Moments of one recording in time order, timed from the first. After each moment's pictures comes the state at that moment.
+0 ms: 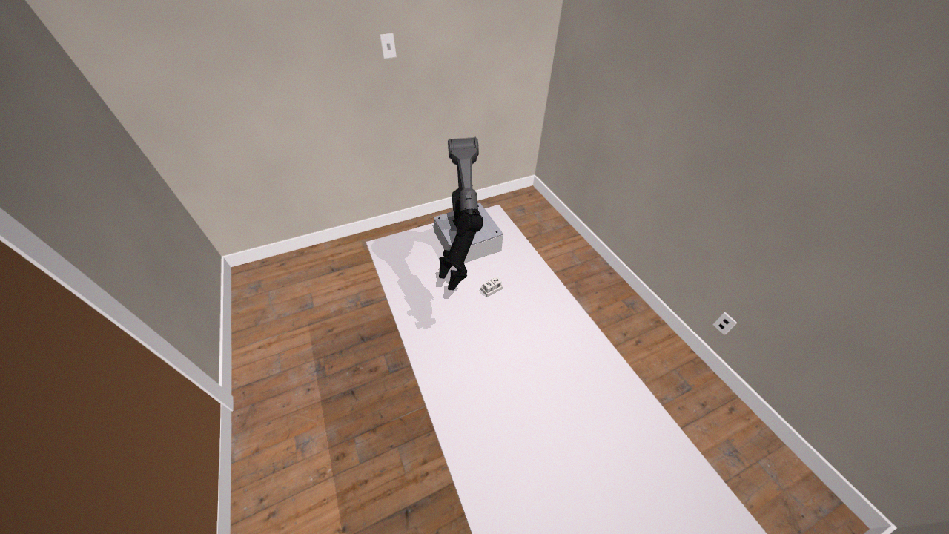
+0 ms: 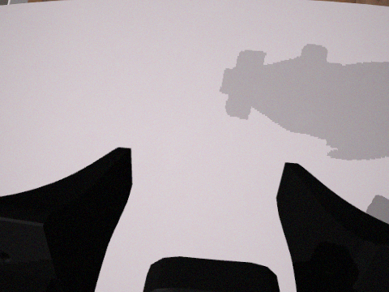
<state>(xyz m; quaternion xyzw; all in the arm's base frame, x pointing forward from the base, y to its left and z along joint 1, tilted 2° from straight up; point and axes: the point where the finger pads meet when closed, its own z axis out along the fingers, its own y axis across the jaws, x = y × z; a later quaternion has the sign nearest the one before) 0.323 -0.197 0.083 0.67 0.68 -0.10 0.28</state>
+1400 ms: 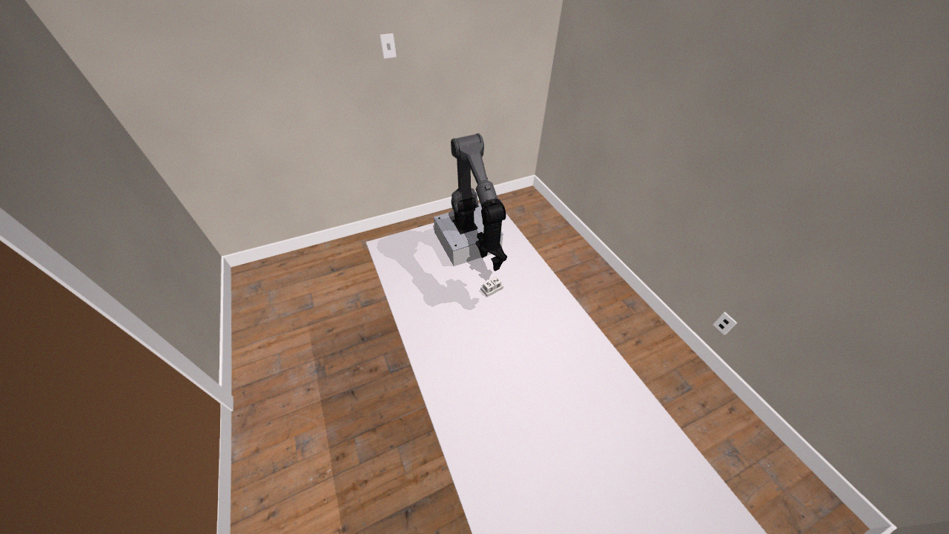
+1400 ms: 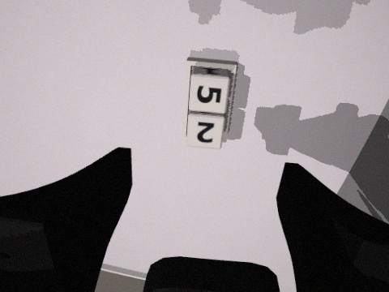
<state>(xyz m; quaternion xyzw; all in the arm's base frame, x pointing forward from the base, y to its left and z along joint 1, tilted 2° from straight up) 0.288 -0.019 0.070 0.63 0.77 -0.01 0.01</state>
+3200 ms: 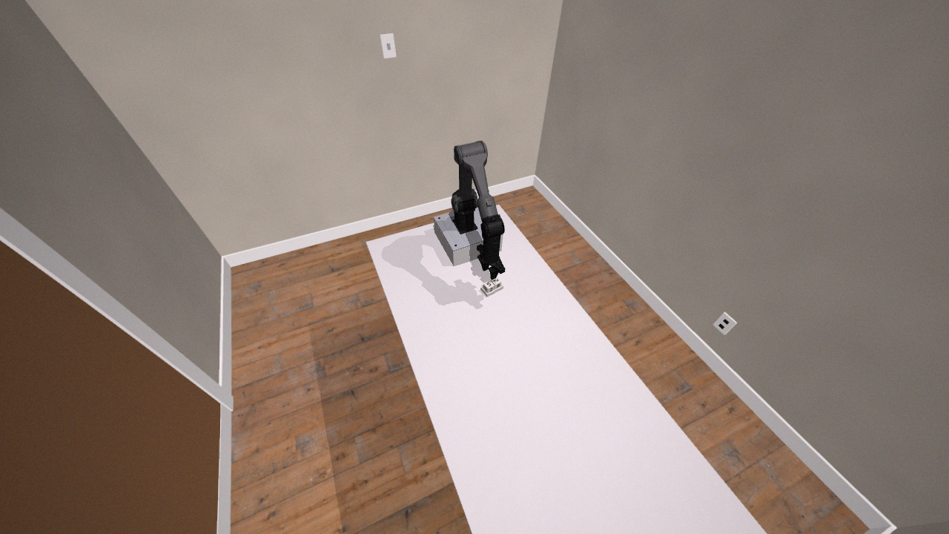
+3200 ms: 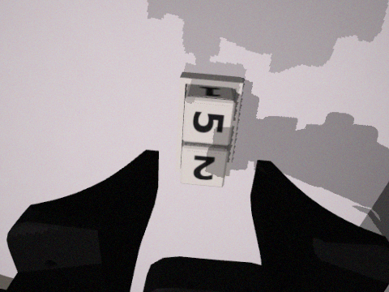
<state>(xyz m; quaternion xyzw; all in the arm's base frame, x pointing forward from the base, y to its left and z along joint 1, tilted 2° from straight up) 0.288 -0.021 0.011 0.63 0.77 -0.01 0.01</state>
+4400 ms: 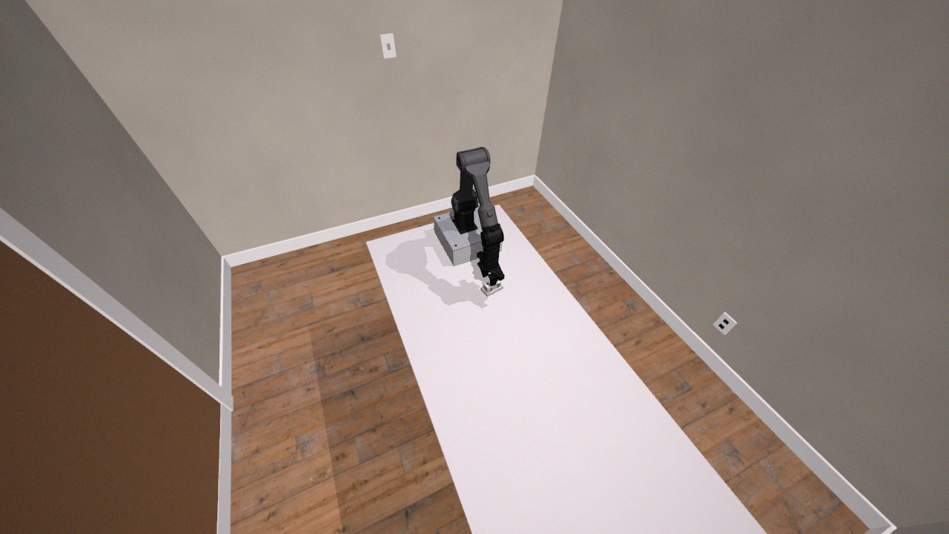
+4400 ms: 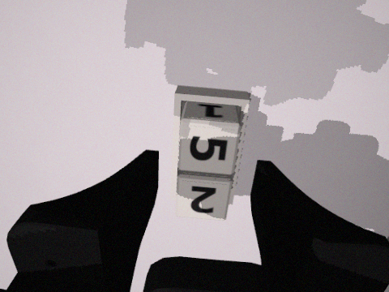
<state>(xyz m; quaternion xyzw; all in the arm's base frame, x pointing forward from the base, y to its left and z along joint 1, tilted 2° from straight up) 0.289 -0.022 -0.025 0.63 0.77 -0.01 0.01</state>
